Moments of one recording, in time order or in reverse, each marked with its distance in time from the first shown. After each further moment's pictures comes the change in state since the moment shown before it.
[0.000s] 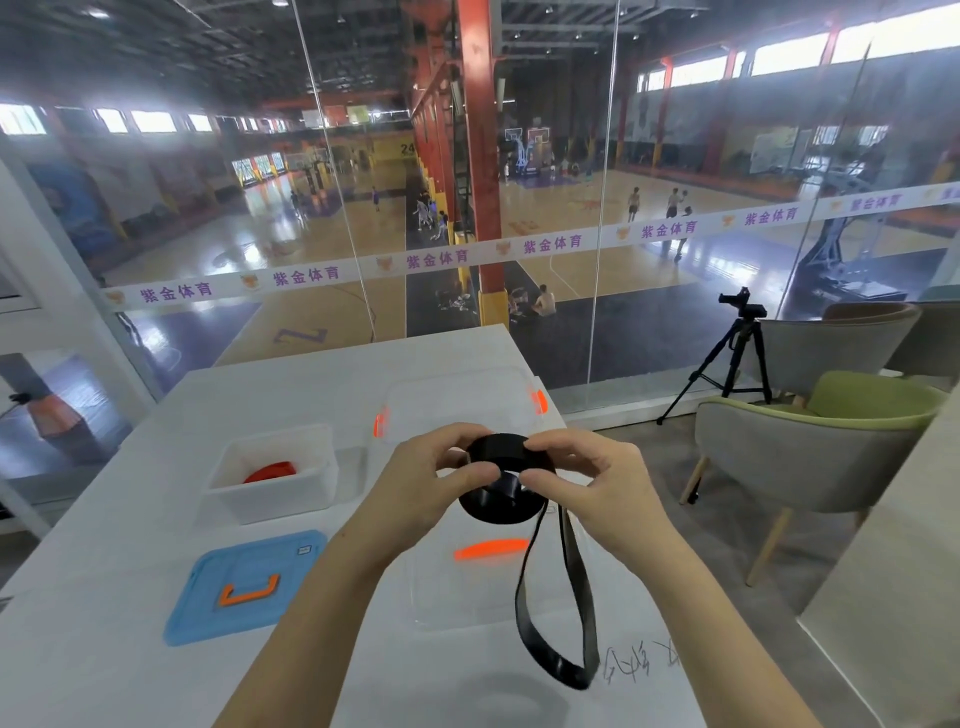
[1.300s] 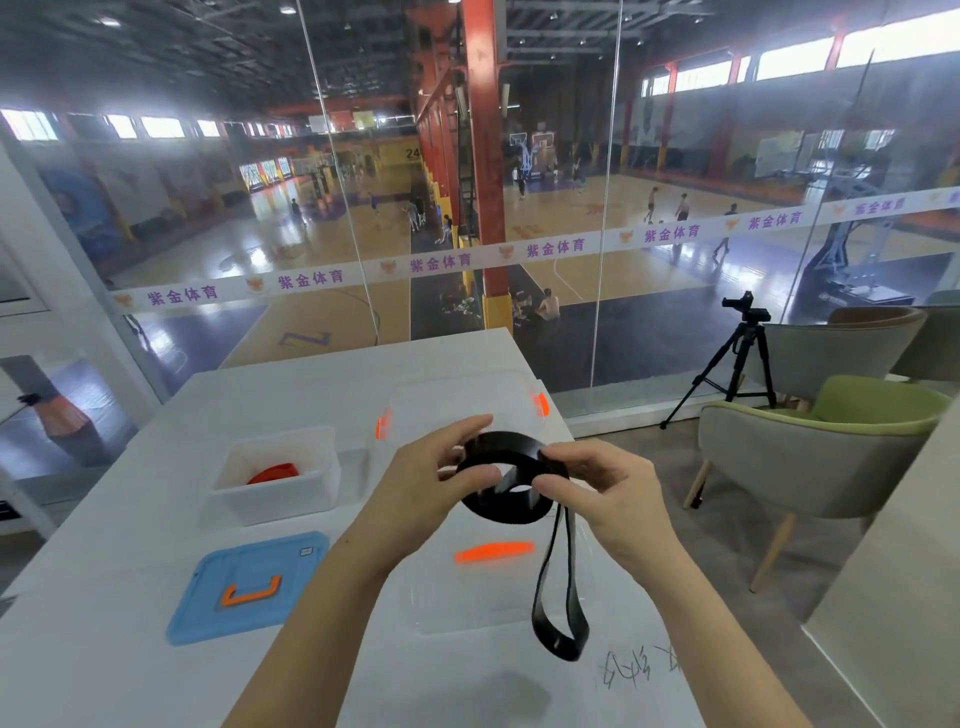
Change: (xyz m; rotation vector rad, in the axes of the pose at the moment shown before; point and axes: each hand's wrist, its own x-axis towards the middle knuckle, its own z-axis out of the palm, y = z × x) left_hand -0.005 0.003 0.004 -0.020 0.045 -0.050; right_hand -0.007 0.013 -0.002 0.243 0.105 0.082
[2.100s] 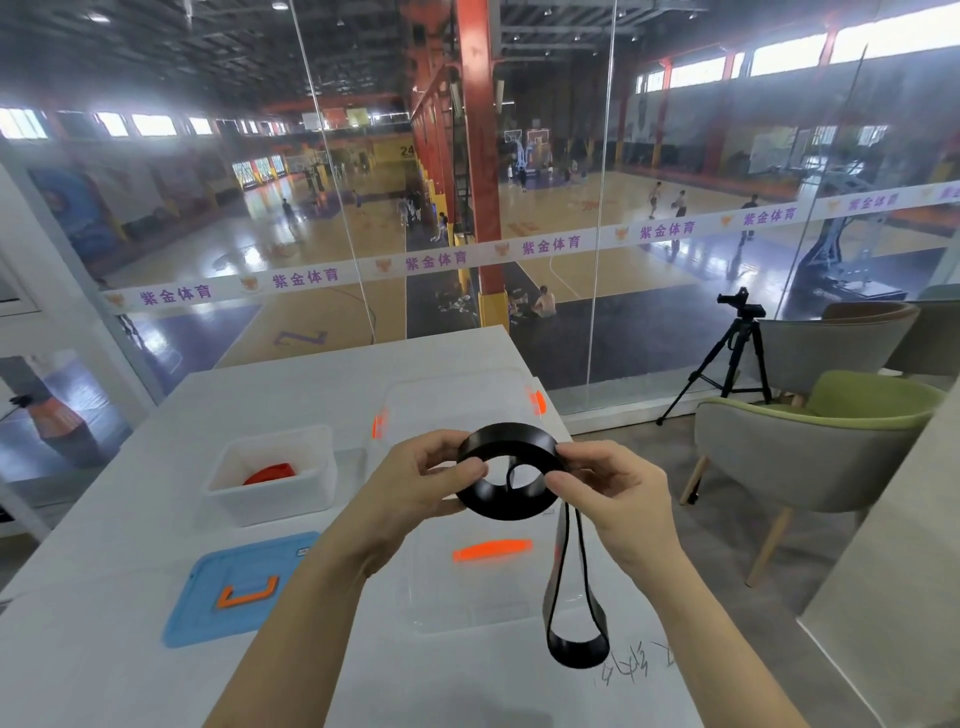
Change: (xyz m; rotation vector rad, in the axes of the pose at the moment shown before) left_hand -0.004 -0.002 -0.010 -0.348 -0.117 -0.150; right_hand -0.005 0.014 -0.005 0.060 0.089 -0.027
